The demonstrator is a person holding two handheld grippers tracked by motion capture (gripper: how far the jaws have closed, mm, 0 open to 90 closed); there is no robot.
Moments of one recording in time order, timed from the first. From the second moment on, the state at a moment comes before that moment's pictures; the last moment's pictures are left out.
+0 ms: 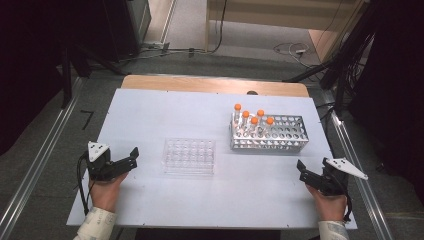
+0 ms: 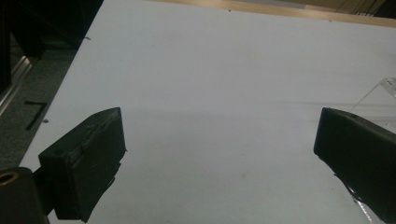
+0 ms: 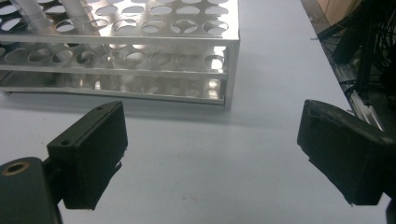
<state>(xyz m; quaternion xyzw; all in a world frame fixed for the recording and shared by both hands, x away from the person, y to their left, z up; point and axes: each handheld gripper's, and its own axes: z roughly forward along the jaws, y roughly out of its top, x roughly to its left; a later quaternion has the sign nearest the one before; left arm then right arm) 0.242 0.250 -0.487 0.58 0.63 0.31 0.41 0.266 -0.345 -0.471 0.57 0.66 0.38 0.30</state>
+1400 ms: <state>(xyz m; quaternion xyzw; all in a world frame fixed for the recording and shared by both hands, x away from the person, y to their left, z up) 0.242 0.247 -0.488 0.58 0.63 0.35 0.39 0.320 -0.284 -0.448 0.51 0.69 0.42 0.30</state>
